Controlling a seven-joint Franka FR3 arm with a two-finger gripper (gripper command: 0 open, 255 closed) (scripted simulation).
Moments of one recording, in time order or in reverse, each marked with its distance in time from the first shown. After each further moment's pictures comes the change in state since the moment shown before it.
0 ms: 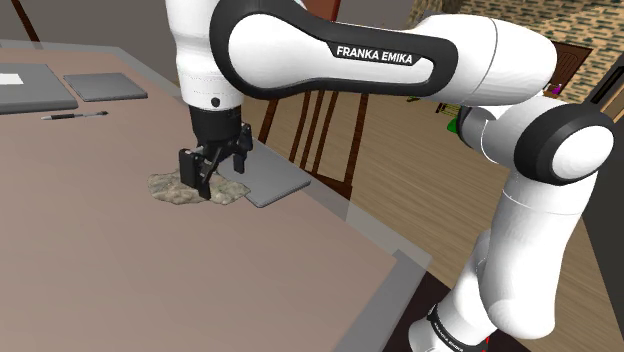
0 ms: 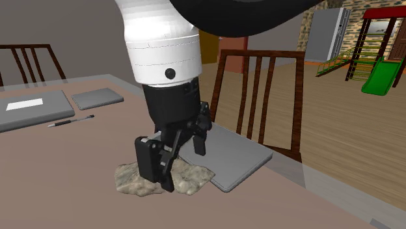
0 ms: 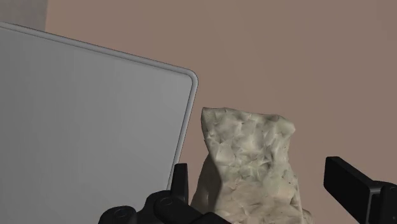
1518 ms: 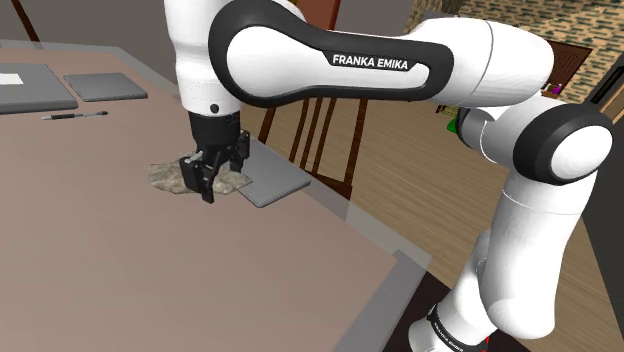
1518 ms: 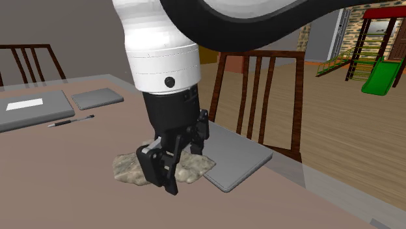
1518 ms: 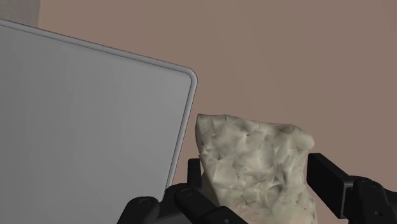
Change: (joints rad) arm -0.002 0.002 -0.001 -0.020 -0.002 0.021 0.000
